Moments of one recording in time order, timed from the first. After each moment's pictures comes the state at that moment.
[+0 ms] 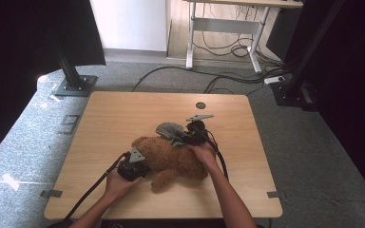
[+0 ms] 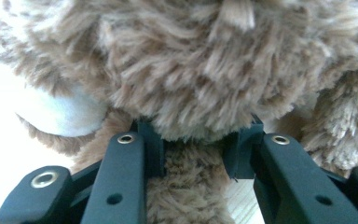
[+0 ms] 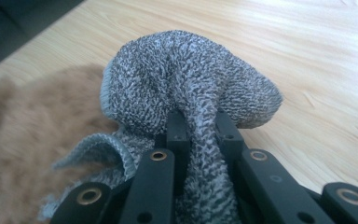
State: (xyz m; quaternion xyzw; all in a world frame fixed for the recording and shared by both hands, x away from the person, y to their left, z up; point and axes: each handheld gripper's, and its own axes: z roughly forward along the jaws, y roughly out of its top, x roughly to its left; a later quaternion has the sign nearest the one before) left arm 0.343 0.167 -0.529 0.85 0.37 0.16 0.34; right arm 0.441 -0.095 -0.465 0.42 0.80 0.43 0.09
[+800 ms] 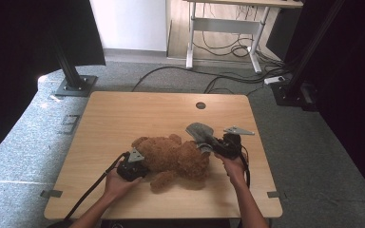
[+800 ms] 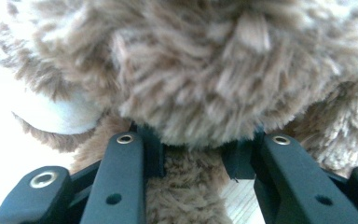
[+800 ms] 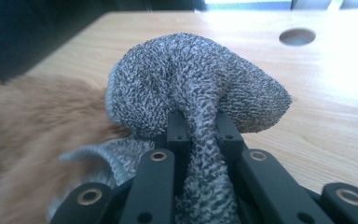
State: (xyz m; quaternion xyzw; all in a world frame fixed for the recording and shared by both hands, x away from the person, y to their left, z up) left arm 0.343 0.169 -0.528 0.85 0.37 0.15 0.35; right arm 0.390 -0.196 -0.467 0.47 0.71 0.50 0.14
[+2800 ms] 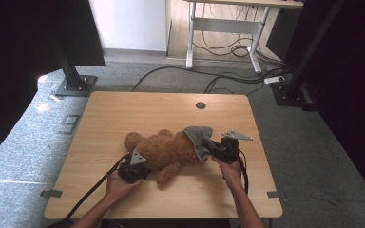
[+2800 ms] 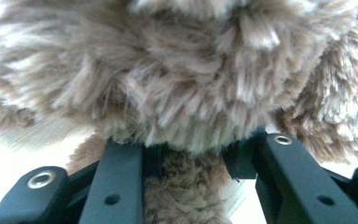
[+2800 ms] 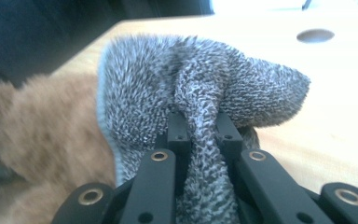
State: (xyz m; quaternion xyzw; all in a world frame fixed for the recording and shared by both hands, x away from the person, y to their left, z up) left arm 0.337 0.164 -0.531 0.85 0.37 0.16 0.34; right arm 0.383 -0.185 -0.474 0.47 0.70 0.52 0.13
